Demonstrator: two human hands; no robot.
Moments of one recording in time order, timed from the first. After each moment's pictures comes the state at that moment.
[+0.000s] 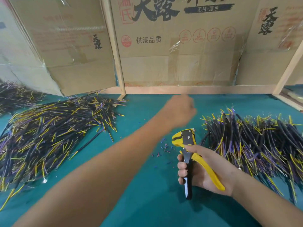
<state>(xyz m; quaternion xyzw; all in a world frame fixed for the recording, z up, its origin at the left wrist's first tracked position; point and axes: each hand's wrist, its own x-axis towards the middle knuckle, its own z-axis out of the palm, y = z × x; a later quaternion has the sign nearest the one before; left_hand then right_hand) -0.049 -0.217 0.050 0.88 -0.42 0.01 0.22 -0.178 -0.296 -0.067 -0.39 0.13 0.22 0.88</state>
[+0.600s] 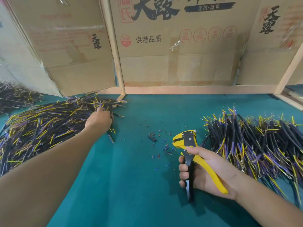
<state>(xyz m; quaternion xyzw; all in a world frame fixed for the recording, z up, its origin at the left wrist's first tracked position) 0.121 -0.032 -0.040 0.99 -0.13 0.08 0.02 -0.174 -0.302 -0.077 -0.36 0.11 0.25 0.89</state>
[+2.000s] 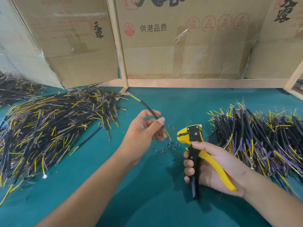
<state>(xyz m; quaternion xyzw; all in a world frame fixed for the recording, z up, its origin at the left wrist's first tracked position) -0.064 -0.106 -0.026 0.63 -0.26 -0.13 0.73 -0.173 -0.302 -0.076 -0.37 0.11 0.24 0.89</state>
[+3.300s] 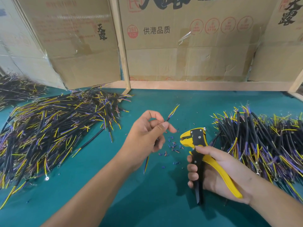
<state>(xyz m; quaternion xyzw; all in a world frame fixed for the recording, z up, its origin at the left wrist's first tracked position) -0.069 -0.098 -0.016 0.60 -0.31 -0.16 0.72 -0.178 -0.283 -0.051 -0.40 0.19 0.19 0.88</state>
